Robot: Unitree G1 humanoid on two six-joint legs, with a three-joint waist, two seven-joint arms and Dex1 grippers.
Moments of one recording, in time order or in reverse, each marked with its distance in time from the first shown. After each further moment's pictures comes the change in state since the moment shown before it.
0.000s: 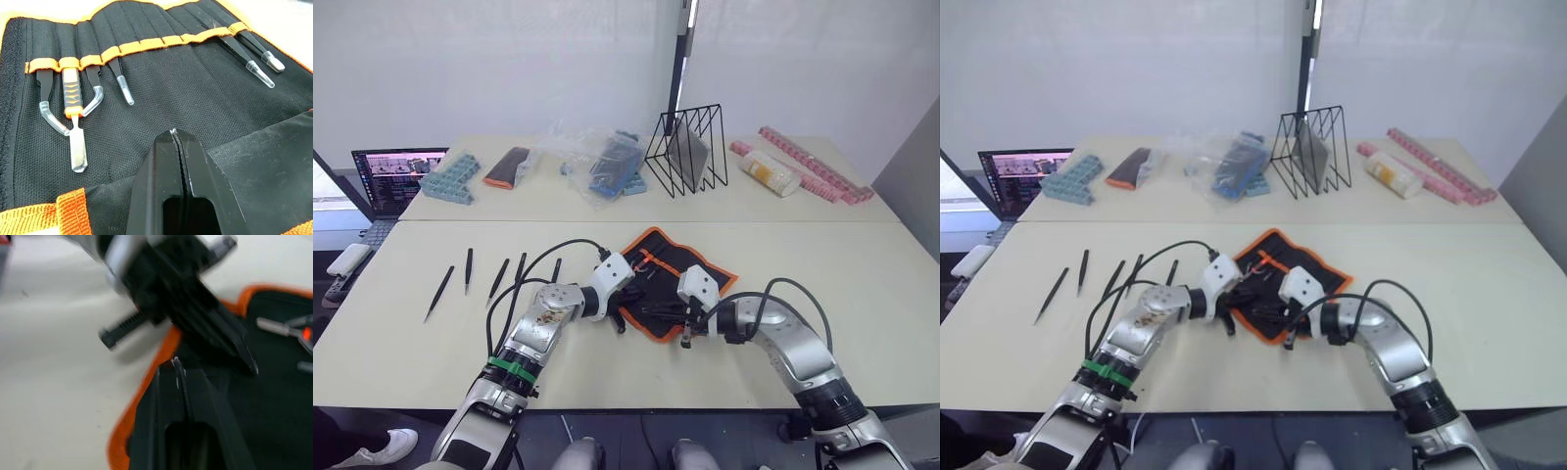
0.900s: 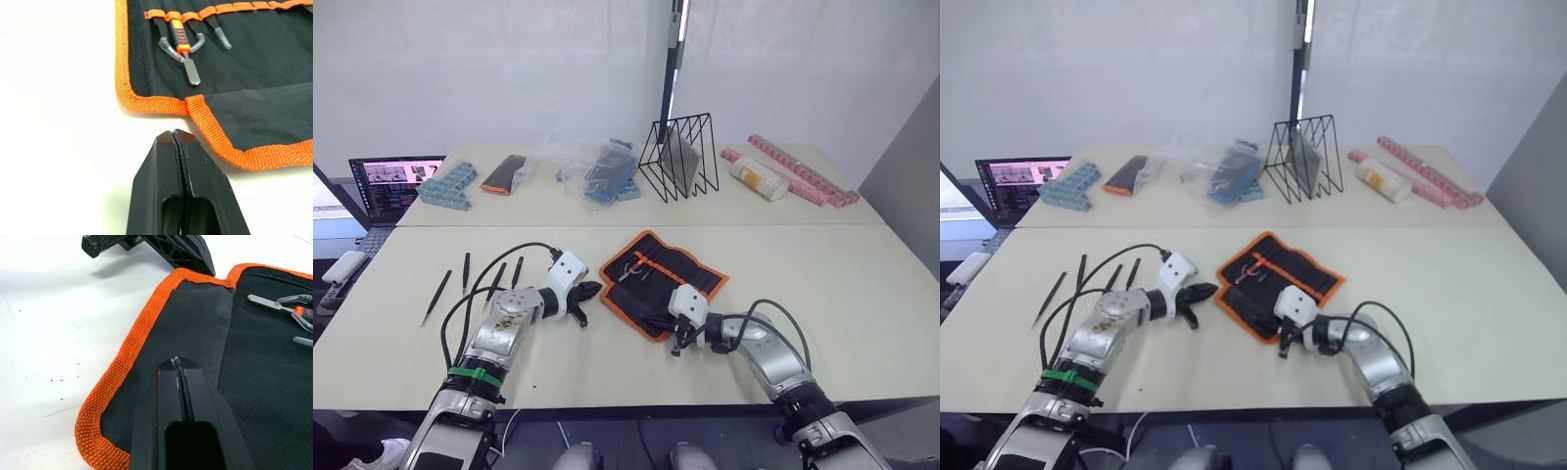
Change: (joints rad) left arm 0.079 0.128 0.142 0.050 -0.039 -0.062 0.049; right arm 0.007 0.068 0.032 0.273 -0.089 -0.347 -0.030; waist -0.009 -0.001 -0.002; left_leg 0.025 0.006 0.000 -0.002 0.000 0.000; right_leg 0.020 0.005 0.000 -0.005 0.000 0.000
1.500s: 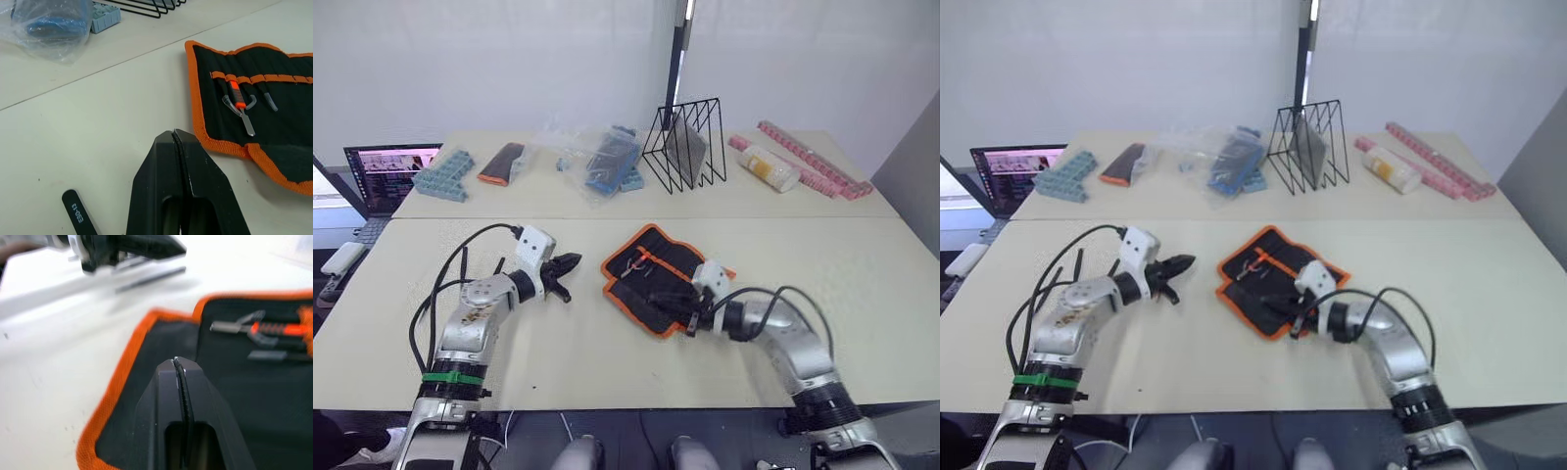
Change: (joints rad) left arm 0.010 0.035 0.186 -0.165 -0.141 0.069 0.006; right arm 0.010 -0.080 -0.202 -0.345 0.289 0.407 0.040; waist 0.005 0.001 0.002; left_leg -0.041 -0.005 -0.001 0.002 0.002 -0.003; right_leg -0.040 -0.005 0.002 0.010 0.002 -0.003
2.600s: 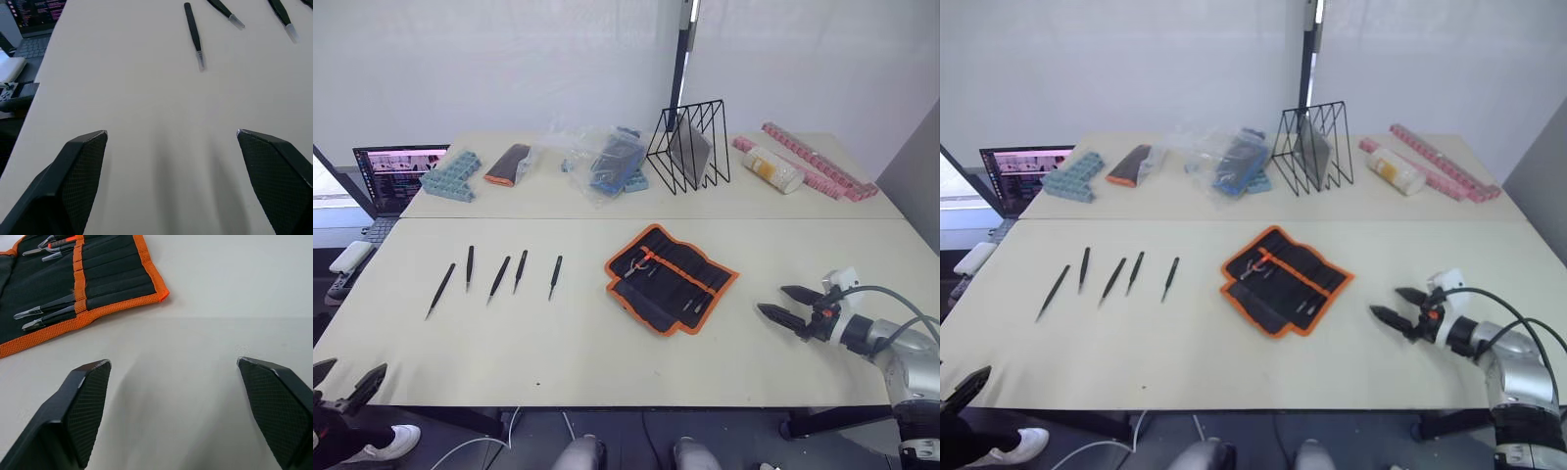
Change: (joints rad) left arm 0.888 0.198 0.802 -0.039 -0.191 -0.182 -0.108; right arm 0.126 -0.236 -0.355 0.442 -0.005 -0.148 0.084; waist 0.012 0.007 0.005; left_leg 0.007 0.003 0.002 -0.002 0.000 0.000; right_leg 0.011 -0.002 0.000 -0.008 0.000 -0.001
